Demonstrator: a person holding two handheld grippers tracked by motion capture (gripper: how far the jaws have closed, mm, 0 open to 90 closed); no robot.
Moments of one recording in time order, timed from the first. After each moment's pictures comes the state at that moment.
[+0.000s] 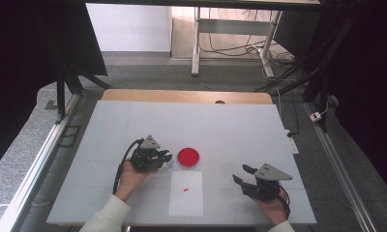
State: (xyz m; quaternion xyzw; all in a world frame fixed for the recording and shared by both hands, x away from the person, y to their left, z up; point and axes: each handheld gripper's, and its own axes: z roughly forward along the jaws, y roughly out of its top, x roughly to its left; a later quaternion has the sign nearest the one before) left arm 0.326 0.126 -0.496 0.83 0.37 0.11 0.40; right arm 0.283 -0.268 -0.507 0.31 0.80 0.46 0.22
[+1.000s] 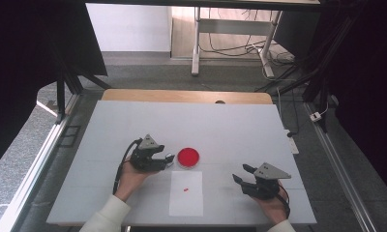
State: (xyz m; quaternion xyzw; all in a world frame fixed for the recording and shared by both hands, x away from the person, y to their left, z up) left arm 0.319 0.131 -0.494 0.81 0.38 0.13 0.43; right arm 0.287 -0.270 -0.509 0.31 0.81 0.45 0.22
